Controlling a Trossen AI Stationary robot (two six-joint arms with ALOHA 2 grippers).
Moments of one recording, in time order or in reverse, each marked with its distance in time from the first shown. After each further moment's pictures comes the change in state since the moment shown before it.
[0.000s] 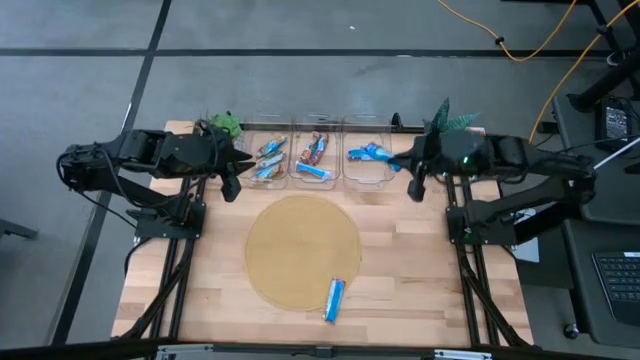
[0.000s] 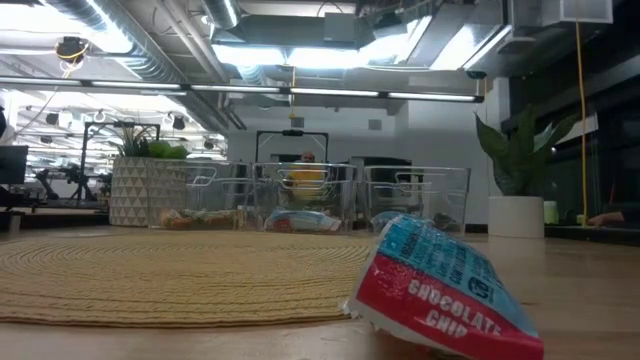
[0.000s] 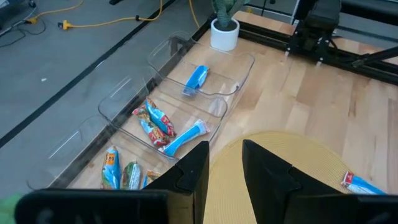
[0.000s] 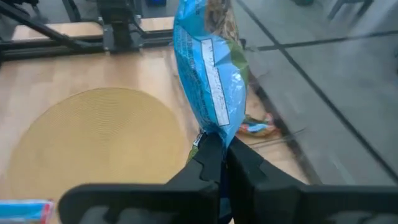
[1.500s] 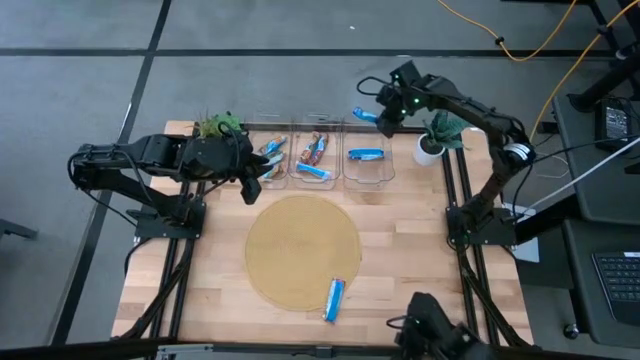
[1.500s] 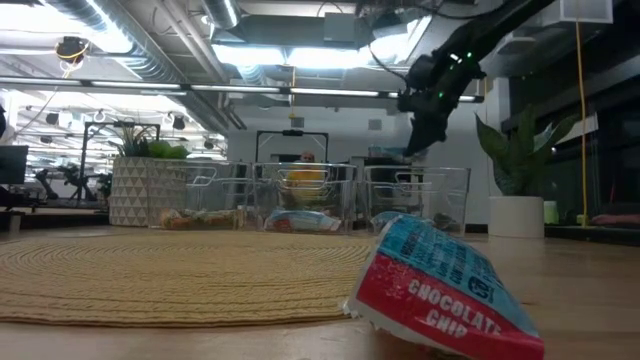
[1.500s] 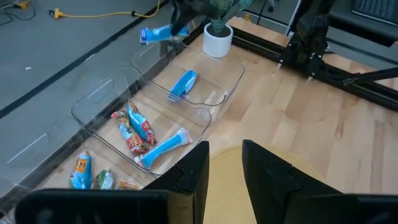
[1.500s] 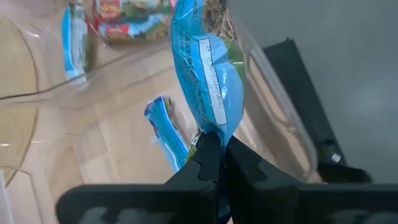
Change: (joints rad) left arm 0.000 0.102 0.001 0.119 0.008 -0.076; right arm -0.910 0.658 0.097 0.036 -0.622 -0.449
